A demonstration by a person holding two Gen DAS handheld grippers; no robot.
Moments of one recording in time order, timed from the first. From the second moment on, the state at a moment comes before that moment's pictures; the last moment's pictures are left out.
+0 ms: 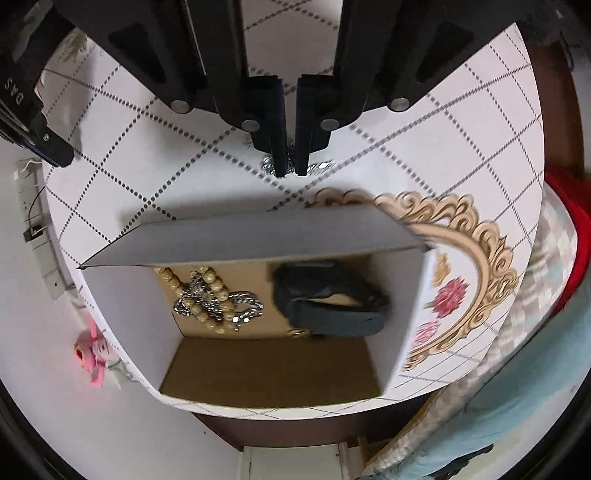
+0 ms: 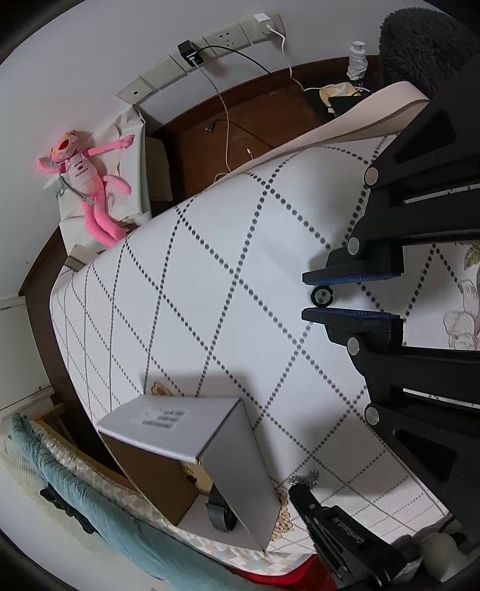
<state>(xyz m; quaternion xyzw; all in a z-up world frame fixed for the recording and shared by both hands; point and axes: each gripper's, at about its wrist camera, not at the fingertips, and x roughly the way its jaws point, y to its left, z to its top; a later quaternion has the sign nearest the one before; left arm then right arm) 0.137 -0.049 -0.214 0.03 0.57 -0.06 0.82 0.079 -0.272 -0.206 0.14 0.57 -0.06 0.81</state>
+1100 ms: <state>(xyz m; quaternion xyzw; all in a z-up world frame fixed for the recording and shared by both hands) 0.207 0.002 -0.053 -0.08 0.49 -0.16 0.85 0.211 -0.202 -0.099 0.11 0.55 0.08 0.83</state>
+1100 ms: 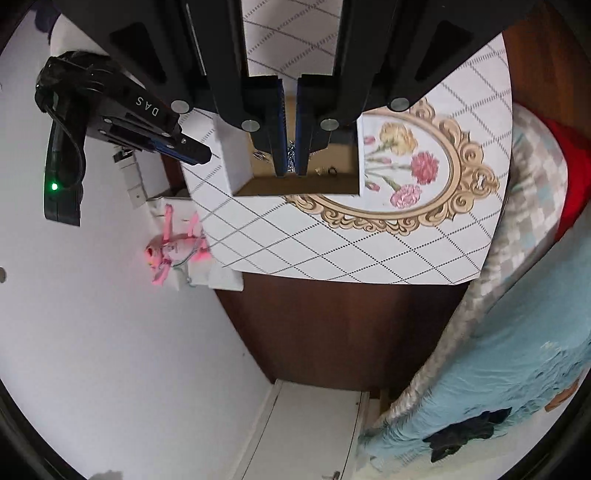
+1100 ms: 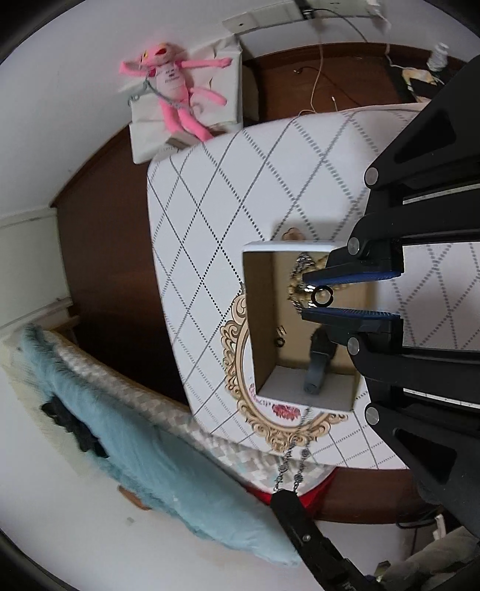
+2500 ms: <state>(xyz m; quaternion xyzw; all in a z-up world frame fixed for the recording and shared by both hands) 0.200 0.002 -0.149 0.03 0.55 0.00 0.84 0.196 -0.199 -0.138 -0.04 0.56 -0.04 0.83</state>
